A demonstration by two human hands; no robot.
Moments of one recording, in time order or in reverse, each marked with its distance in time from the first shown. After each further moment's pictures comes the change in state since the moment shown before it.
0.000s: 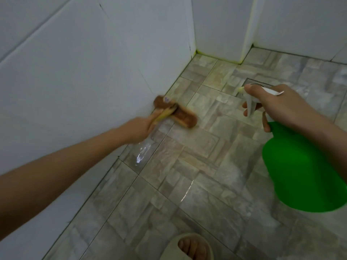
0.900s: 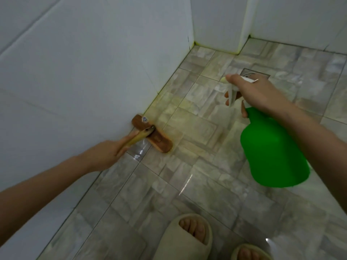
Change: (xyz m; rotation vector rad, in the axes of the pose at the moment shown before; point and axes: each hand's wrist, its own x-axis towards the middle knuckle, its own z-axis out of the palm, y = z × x) left_hand -0.121 -0.050 0.030 -0.019 -0.086 0.021; right_hand -0.011 -0.021 0.028 0.084 -0.039 0.045
